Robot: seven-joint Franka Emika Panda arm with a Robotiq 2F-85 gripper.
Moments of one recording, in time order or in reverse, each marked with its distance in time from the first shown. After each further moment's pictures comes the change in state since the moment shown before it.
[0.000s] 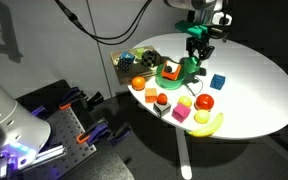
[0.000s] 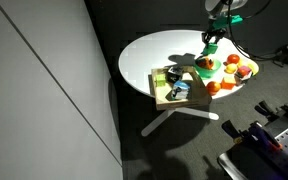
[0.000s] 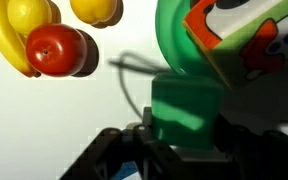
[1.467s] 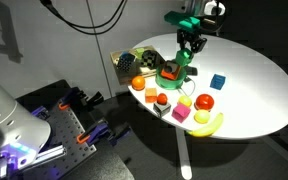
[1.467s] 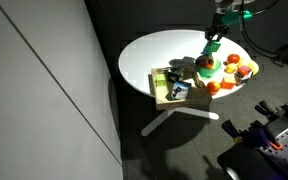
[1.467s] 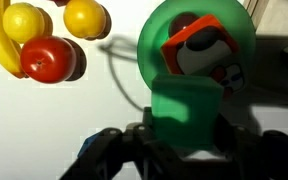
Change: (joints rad) arm -0.021 -0.220 0.052 -0.285 0.034 0.129 -0.113
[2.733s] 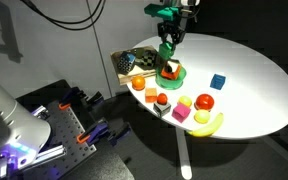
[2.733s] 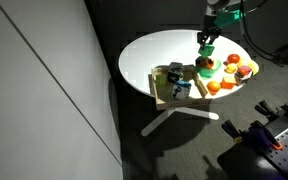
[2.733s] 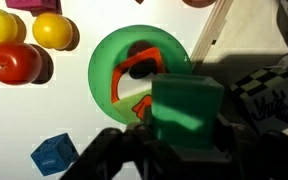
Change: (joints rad) arm 0.121 -0.101 0.016 -0.116 -0.069 -0.027 0.032
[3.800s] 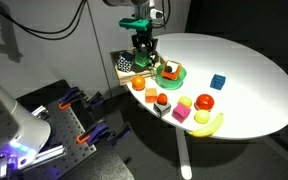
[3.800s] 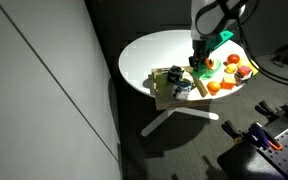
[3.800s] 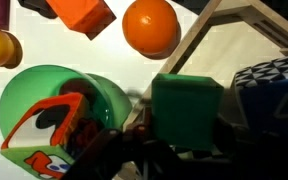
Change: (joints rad) arm 0.133 0.000 0.052 -0.165 -0.112 0.061 0.044
